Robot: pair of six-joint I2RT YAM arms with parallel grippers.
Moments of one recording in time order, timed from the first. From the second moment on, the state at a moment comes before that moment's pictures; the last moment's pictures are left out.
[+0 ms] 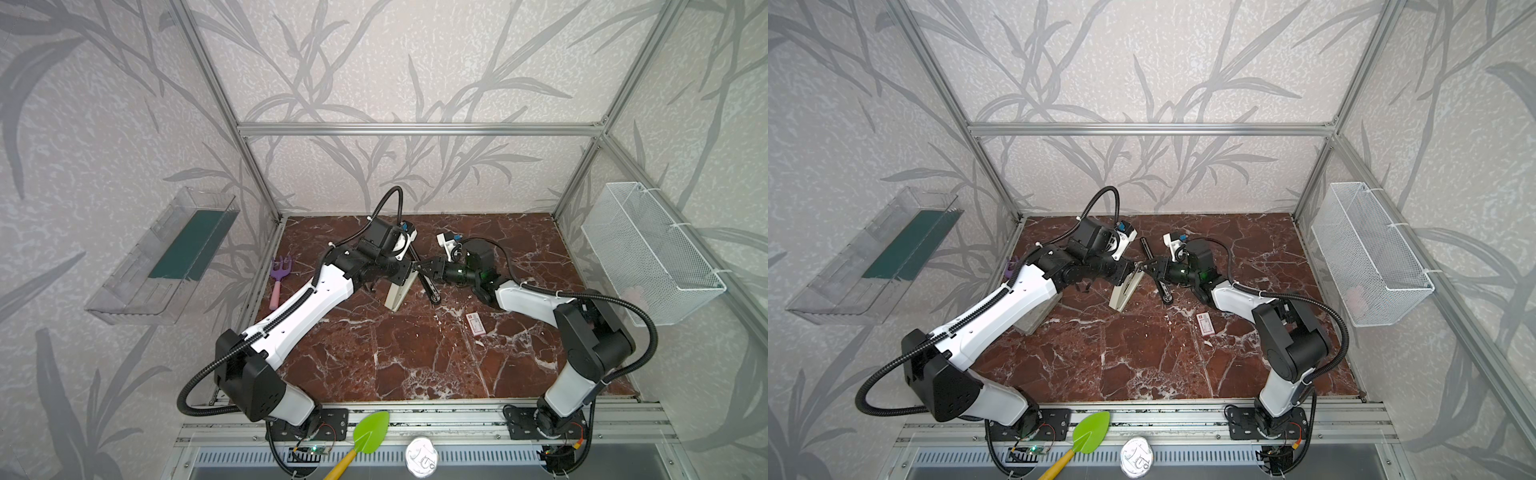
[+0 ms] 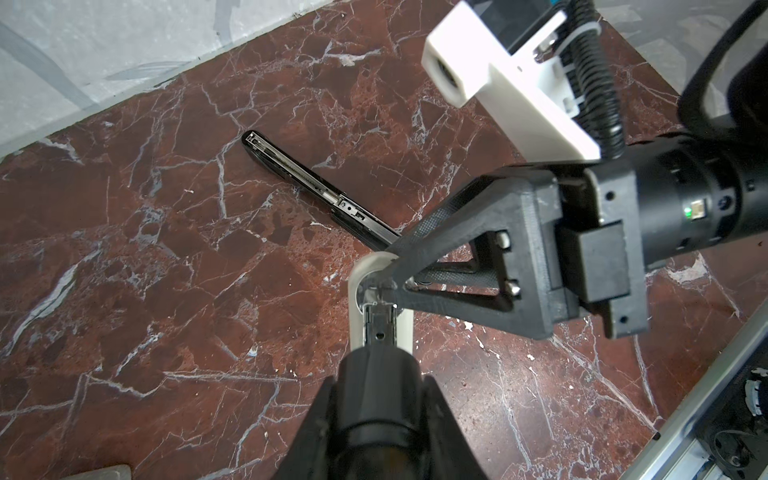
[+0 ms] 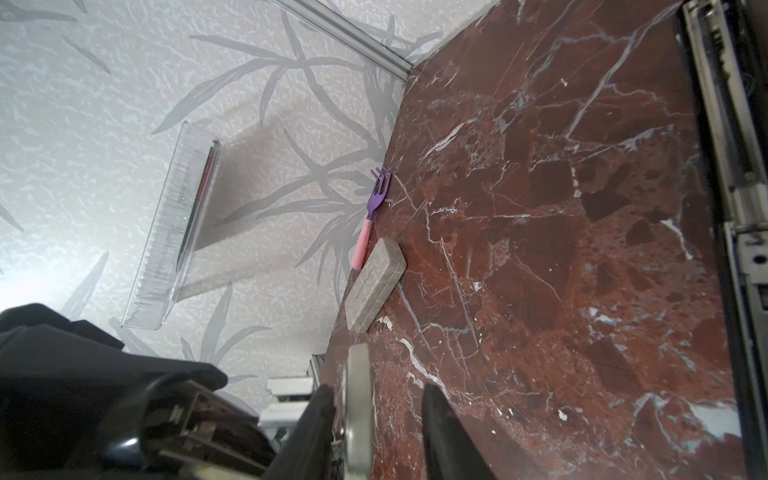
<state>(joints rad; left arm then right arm) -0.62 1.49 1.44 -0.76 0.07 -0.07 0.50 1.73 0.97 0.47 -0.70 0.93</state>
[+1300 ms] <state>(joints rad) -0.62 0.95 0.93 -0.47 -0.03 -0.16 0.28 1.78 0.93 0.76 -0.76 1.30</state>
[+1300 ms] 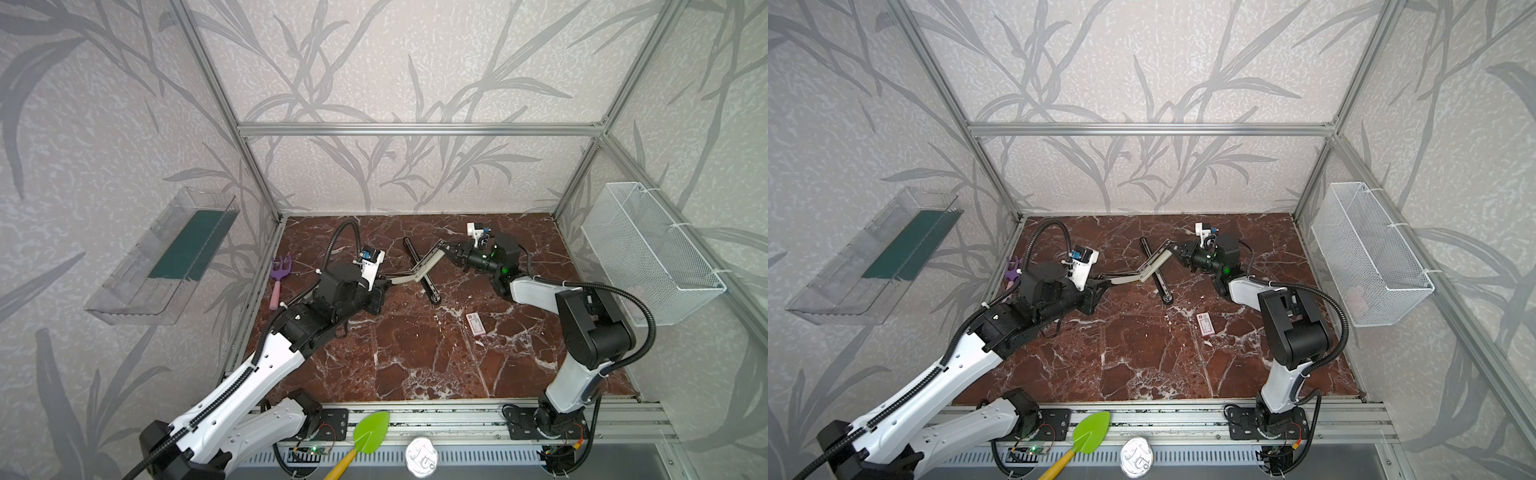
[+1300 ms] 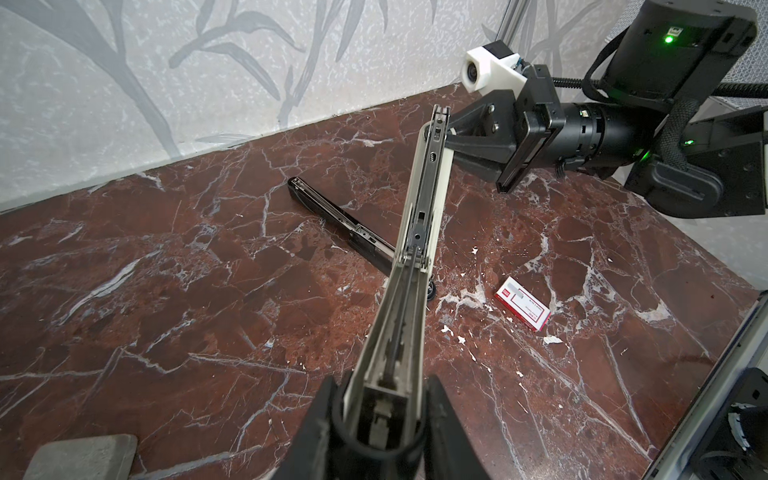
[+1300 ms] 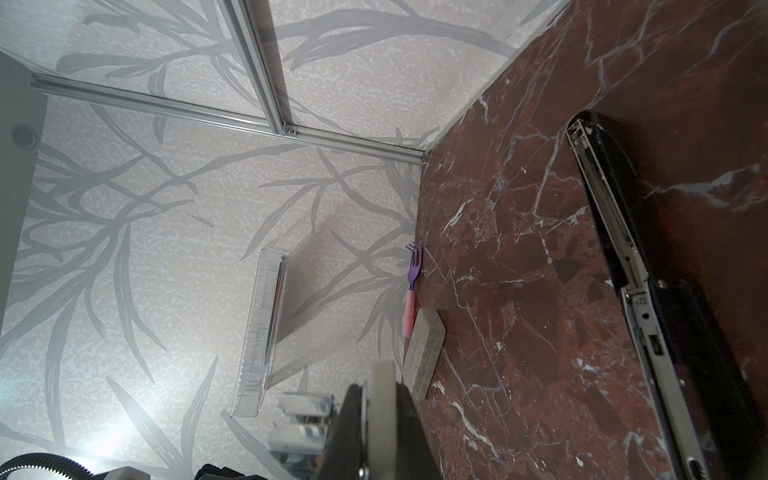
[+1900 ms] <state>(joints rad) -0.62 0.85 0.70 -0.29 -0.03 -0.26 0.28 1.80 0.80 0.92 -0.69 1.41</state>
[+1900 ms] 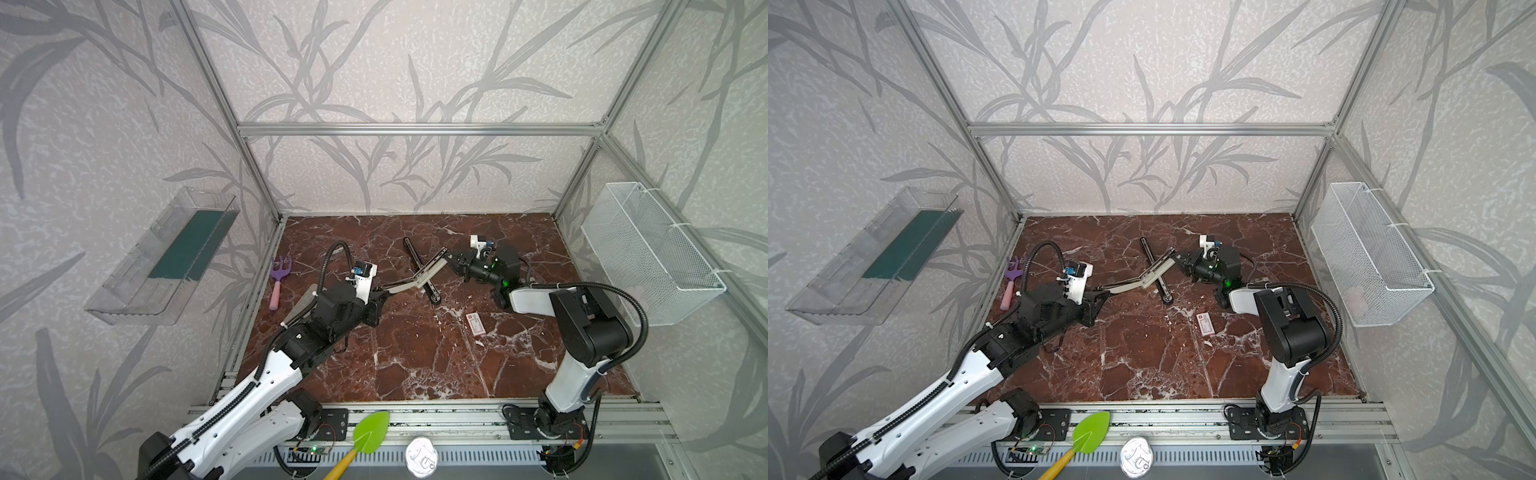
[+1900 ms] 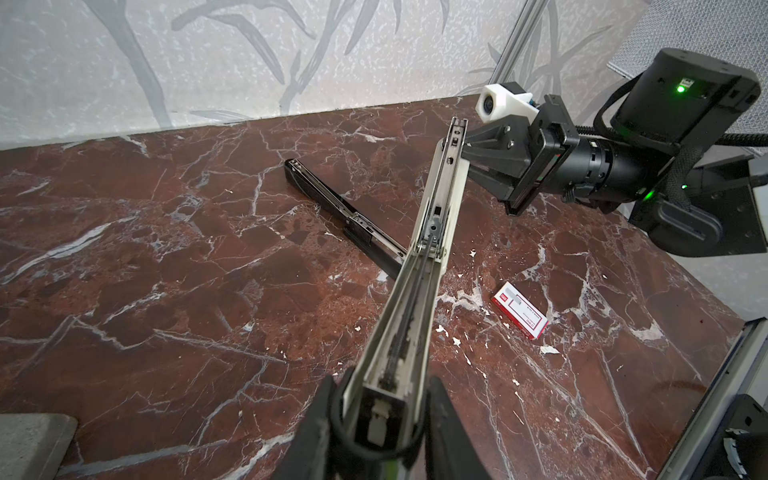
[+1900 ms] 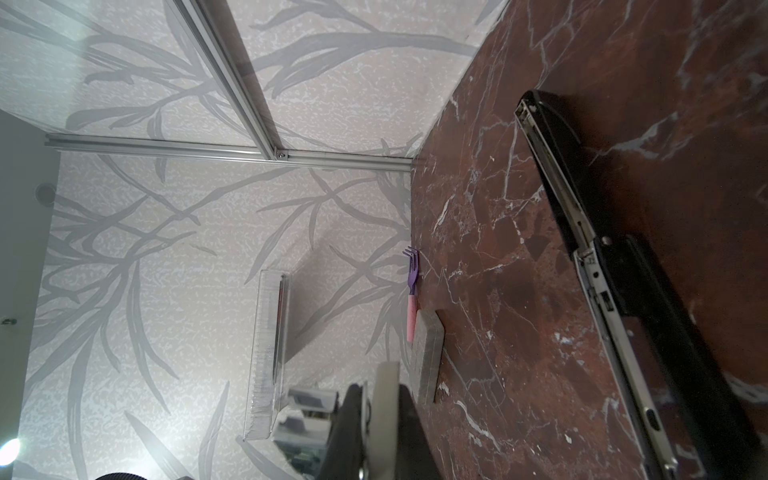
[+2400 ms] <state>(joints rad) -0.60 0.86 0.66 -0.25 -0.07 -0.33 0.28 1.82 0.76 1.02 -0.63 1.46</state>
